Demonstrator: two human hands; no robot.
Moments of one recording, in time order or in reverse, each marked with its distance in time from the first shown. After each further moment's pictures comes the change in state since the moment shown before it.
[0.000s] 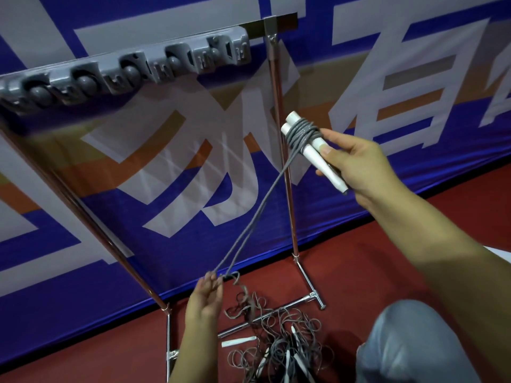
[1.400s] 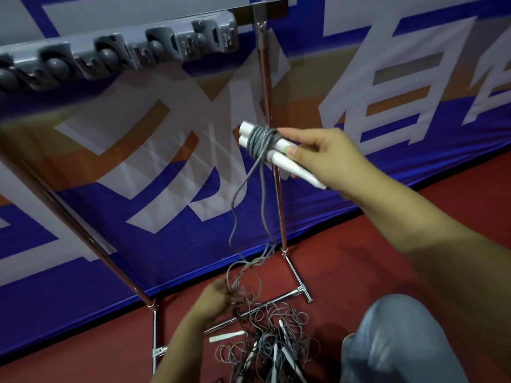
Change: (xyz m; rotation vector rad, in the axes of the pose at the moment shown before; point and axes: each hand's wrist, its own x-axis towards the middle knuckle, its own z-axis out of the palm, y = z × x) left_hand 0.016 -0.032 -0.015 1.612 -0.313 0.016; right_hand -0.002 -0.013 0.010 -0.342 -0.255 -0.169
